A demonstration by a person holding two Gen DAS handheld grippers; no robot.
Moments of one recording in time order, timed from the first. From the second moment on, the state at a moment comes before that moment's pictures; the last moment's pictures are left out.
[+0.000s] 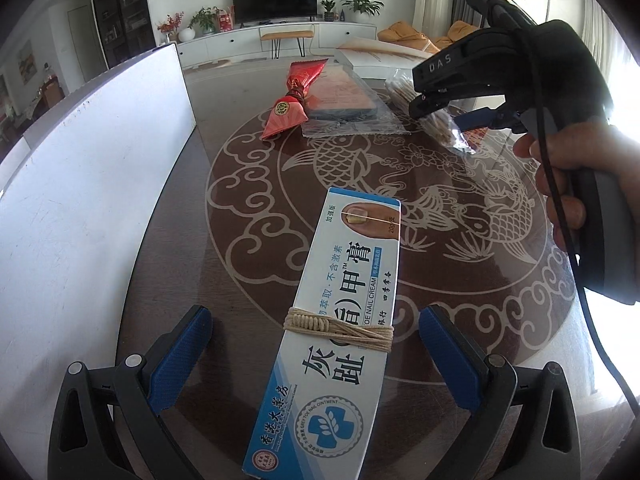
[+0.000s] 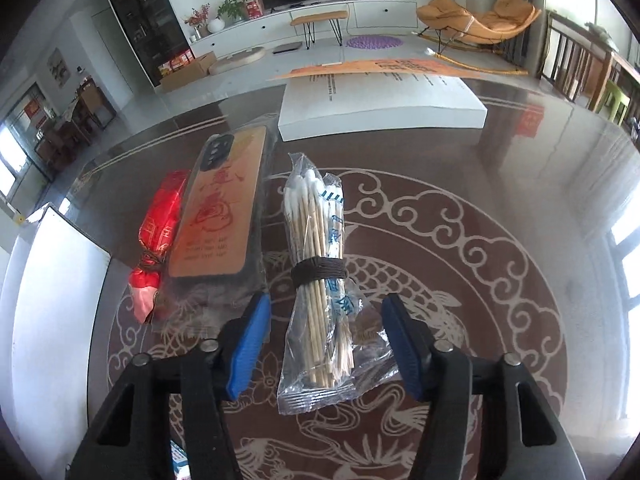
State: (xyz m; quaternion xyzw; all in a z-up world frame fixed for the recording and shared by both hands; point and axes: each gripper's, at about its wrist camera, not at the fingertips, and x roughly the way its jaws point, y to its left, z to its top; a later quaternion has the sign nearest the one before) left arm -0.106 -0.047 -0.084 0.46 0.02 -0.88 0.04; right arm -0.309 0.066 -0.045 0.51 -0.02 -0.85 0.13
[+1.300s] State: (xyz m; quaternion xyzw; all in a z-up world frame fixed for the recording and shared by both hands) left arm -0.112 -0.047 -0.082 0.53 -0.01 -0.85 -0.01; right arm -0.048 0.176 -0.057 0.45 -0.03 -0.89 0.01
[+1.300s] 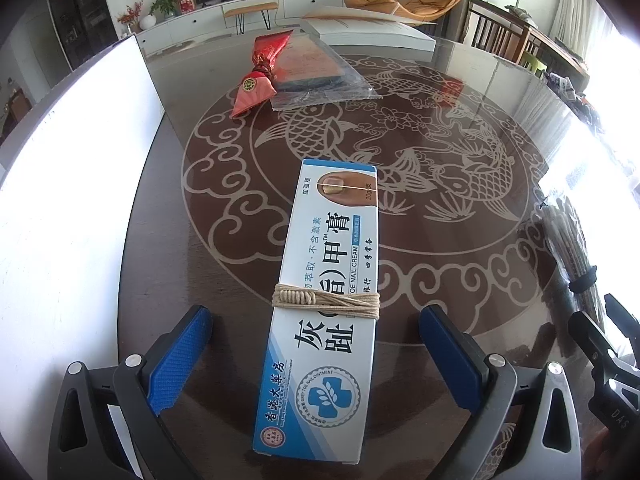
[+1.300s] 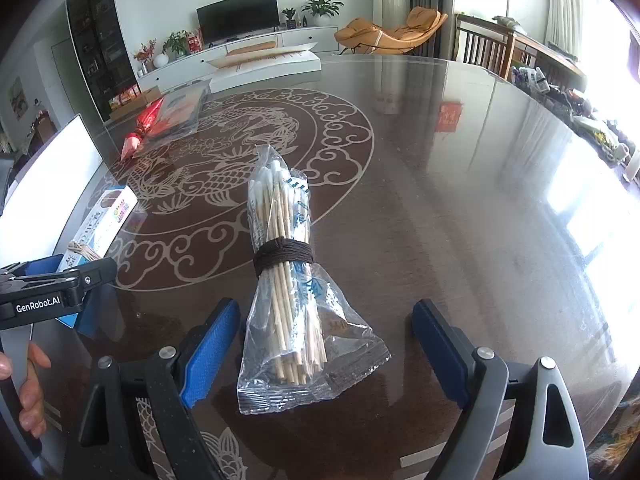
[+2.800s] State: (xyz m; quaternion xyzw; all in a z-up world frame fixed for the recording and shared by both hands) left arm 0.049 -0.317 0.015 0.46 0.14 -0.86 0.18; right arm -0.013 -0.159 0.058 0.50 -0.03 -0.74 0.45
